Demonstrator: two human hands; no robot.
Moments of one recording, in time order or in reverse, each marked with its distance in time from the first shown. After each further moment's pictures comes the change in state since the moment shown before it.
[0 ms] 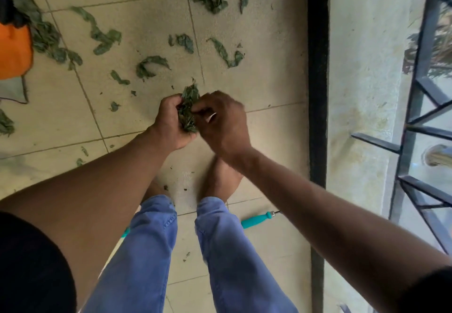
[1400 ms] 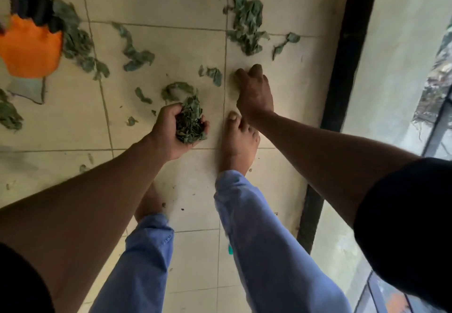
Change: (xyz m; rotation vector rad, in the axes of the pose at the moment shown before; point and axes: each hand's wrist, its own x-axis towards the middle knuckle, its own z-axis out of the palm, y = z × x) left_hand 0.010 0.064 -0.017 -0.355 -0.004 -0.050; right_hand 0.166 0.057 0.015 -0.645 -0.281 0.067
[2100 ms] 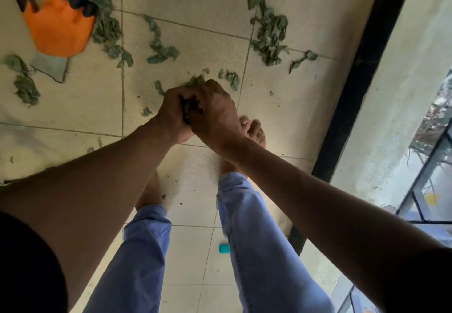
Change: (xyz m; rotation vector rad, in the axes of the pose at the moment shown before) left_hand -0.015 0.032 0.003 0.074 -0.069 0.176; right_hand -0.064 -0.130 -0.030 0.385 0.039 -0.309
